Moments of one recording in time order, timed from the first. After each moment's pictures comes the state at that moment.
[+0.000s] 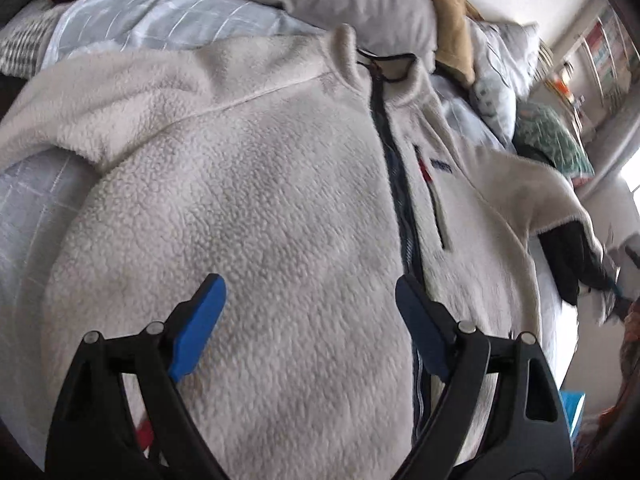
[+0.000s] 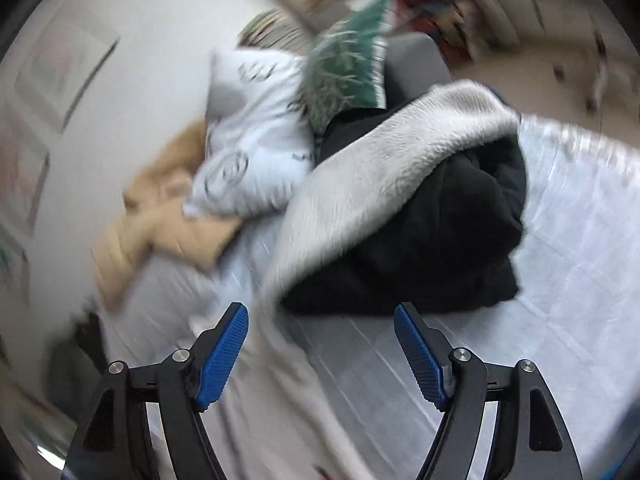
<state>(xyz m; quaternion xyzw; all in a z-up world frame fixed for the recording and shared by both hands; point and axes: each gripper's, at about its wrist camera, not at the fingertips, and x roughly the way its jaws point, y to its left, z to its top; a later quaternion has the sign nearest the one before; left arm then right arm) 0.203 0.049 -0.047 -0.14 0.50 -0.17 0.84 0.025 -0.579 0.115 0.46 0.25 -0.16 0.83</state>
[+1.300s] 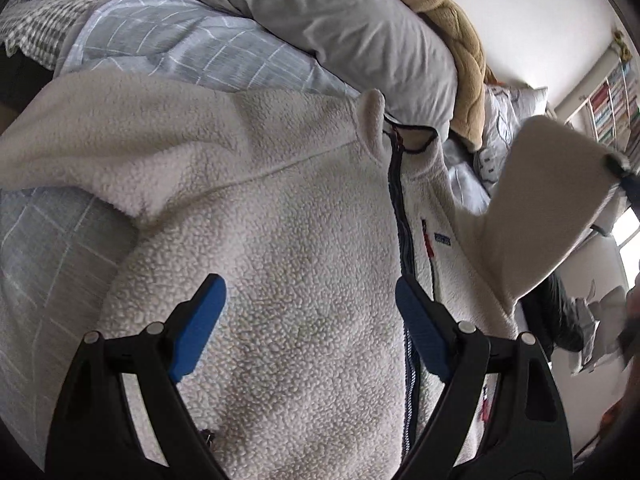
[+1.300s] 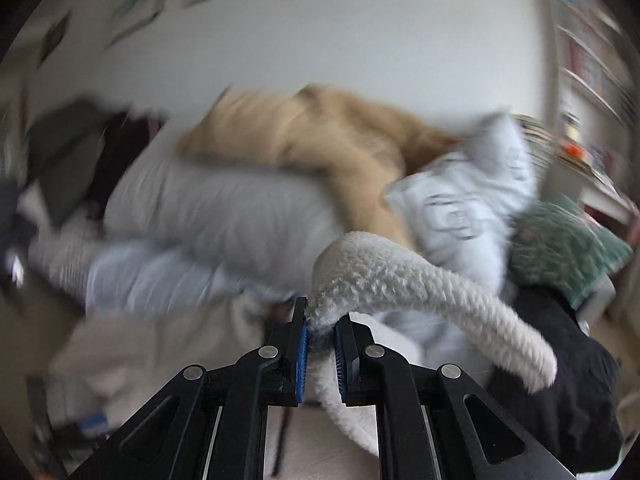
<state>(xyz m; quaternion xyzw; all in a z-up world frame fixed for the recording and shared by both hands) 0.226 0.101 -0.021 -0.21 0.46 -0.15 0.85 0.249 -0.225 0.210 -0.03 0.29 -0.02 0.95</state>
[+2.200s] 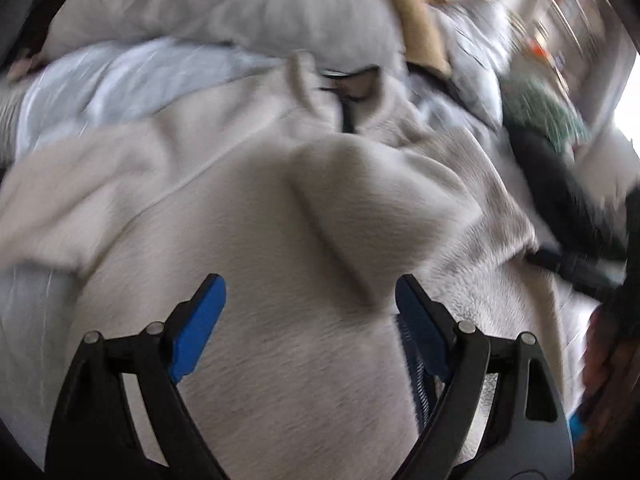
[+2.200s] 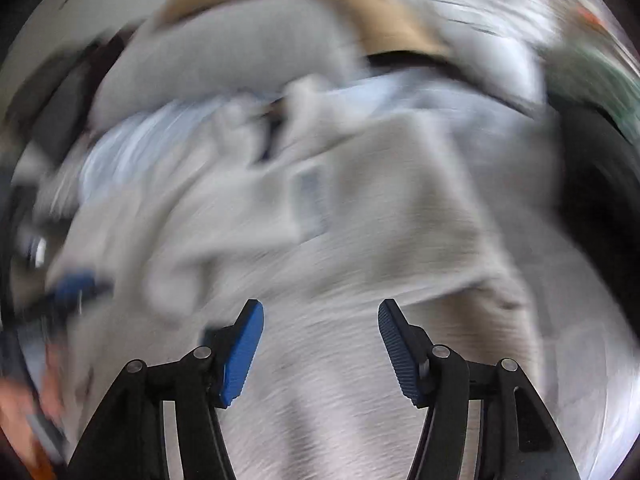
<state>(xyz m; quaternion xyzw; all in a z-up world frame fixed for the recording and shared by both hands) 0.224 -0.008 -0.017 -0.01 0.45 -0.21 0.87 0.189 -0.286 0.025 0.12 0.46 -0.02 0.88</state>
